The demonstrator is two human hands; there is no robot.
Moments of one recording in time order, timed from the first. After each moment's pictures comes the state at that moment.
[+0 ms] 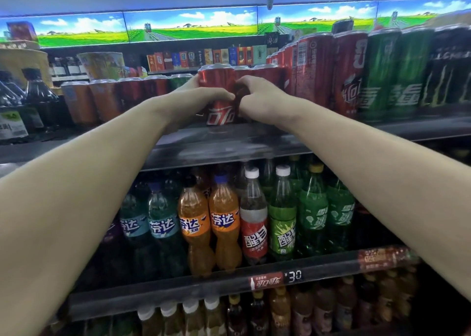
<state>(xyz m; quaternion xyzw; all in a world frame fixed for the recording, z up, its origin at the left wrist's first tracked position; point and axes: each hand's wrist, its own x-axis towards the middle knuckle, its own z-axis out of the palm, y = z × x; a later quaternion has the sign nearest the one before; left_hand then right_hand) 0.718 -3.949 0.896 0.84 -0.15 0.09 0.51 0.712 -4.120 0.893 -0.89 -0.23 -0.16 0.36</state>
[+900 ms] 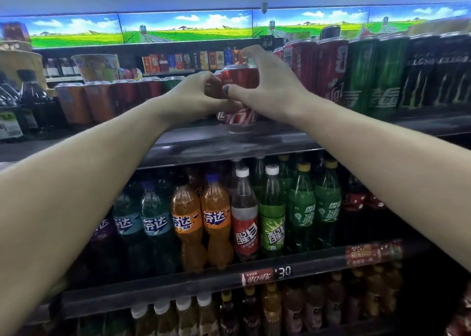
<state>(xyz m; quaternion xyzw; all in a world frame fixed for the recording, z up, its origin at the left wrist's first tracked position) 0.692 -3.971 0.901 0.89 -0.22 0.17 0.37 0.691 -4.153 0.899 -0.87 -0.24 -0.33 0.30</state>
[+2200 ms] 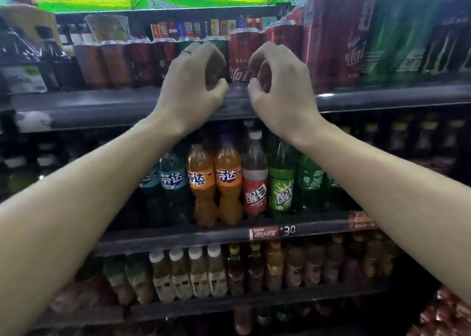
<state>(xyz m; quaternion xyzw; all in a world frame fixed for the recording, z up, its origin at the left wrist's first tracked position) 0.633 -3.958 0.843 0.84 -0.19 0.45 0.21 0.639 -4.132 0.830 -0.80 -0.26 -0.45 0.32</state>
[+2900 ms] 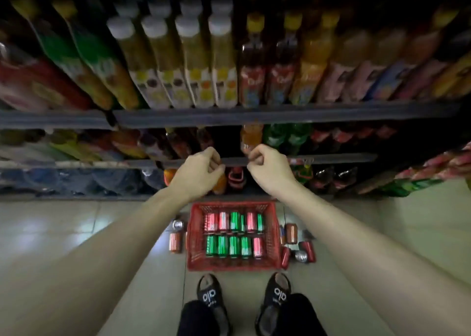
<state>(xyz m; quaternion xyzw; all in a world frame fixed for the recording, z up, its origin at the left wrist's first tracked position) 0.509 -3.912 0.258 0.94 0.05 -0.11 0.32 0.535 -4.100 0.275 -0.90 0.00 0.17 0.41</state>
